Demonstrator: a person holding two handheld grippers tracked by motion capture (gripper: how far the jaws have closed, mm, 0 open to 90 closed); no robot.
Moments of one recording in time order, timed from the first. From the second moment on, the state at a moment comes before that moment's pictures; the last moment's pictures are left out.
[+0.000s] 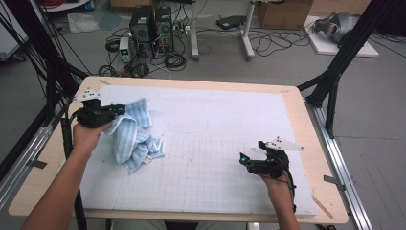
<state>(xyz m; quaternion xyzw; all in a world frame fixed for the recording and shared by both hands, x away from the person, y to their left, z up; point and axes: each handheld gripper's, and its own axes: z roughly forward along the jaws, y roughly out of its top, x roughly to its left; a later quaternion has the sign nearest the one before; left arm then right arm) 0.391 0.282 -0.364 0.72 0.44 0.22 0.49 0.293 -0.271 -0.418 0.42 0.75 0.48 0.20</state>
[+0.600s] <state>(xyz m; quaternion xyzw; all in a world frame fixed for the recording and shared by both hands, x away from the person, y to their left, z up) 0.358 0.315 -0.378 0.68 0.46 0.26 0.51 0.326 -0.163 -0.424 0.34 0.81 0.47 0.12</state>
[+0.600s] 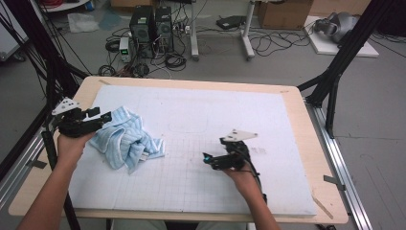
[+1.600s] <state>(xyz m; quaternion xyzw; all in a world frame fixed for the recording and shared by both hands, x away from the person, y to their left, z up) 0.341 0.319 -0.403 0.67 0.46 0.24 0.54 0.354 -0.002 -0.444 0.24 0.88 0.40 0.07</state>
